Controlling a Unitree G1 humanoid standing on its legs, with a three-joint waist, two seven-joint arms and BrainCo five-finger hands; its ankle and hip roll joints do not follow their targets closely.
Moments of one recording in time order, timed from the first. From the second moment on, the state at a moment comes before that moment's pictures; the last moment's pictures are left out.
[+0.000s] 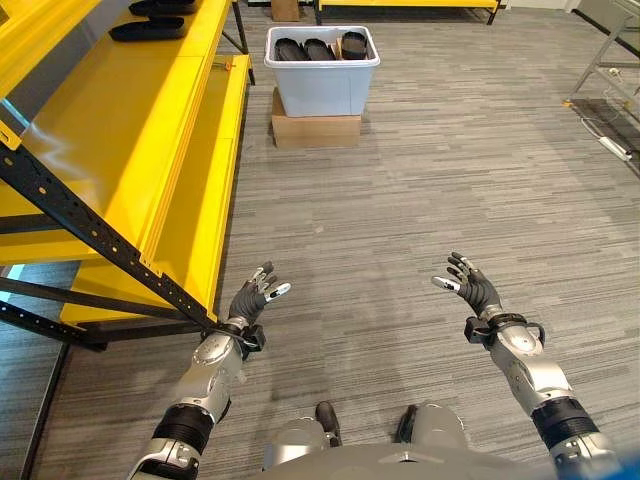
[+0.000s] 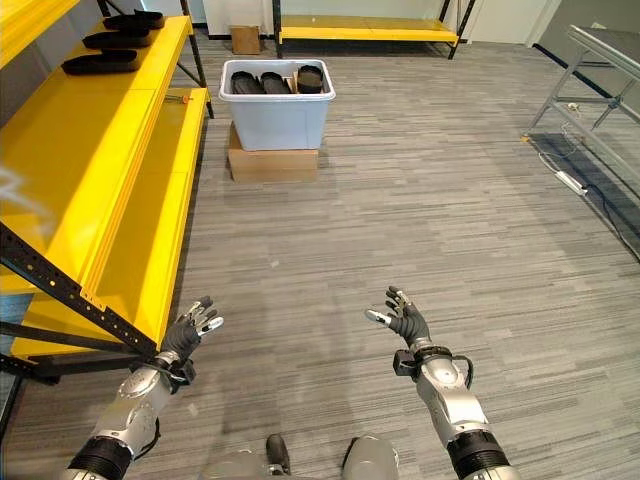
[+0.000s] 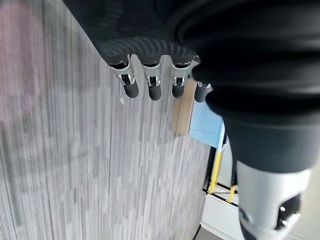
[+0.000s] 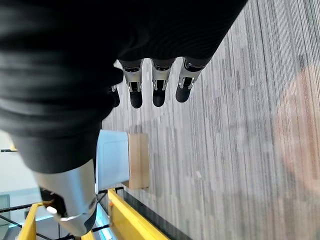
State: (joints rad) left arm -0.05 0.35 -0.13 0.48 -0.58 -0.08 -0.06; right arm -0.07 -0.37 0.17 0.32 0.45 0.02 0.00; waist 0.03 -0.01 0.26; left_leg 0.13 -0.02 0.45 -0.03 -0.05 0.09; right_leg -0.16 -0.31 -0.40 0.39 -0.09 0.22
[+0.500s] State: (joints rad) left arm 0.10 0.33 -0.19 0.37 -0.56 -0.08 -0.04; right arm -0.07 -0.42 0.17 0.34 0.37 -0.01 -0.08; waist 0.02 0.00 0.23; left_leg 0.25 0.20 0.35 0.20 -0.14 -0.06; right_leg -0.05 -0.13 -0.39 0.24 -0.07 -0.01
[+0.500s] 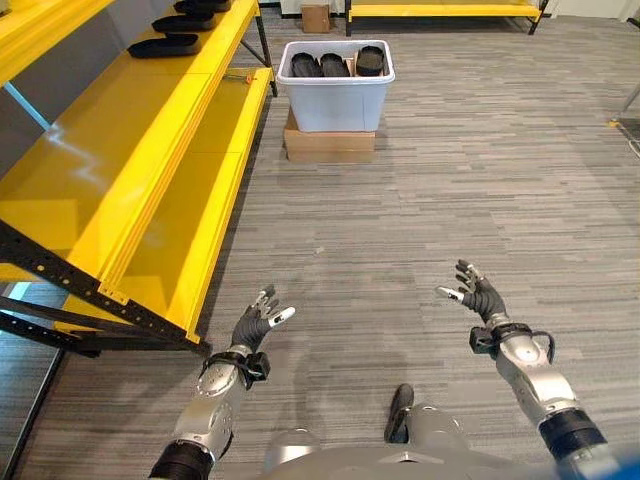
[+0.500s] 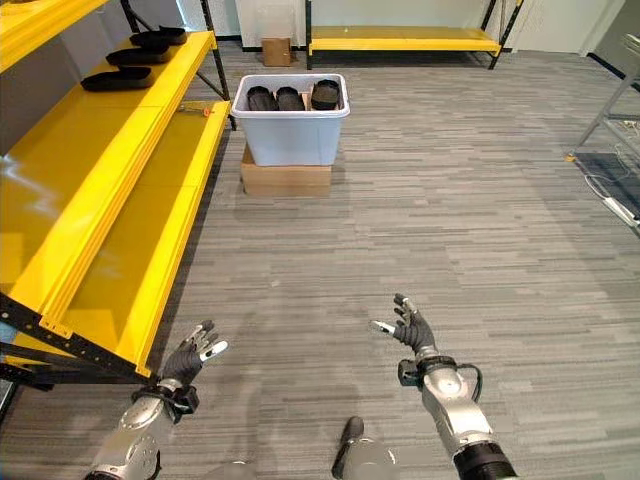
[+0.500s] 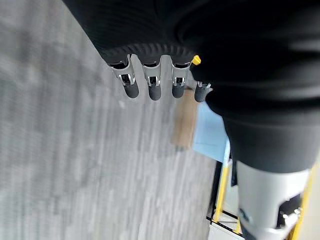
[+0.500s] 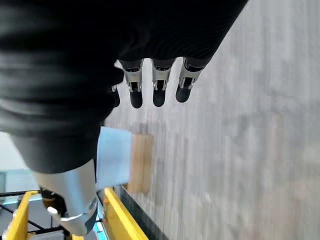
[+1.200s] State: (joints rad) left arm 0.02 0.32 -0.17 0.43 -0.61 -0.07 -0.04; right arm -0.03 -0.43 0.17 0.31 0.31 -0.02 -0.03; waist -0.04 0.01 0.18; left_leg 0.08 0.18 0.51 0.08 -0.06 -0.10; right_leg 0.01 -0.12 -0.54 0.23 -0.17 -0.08
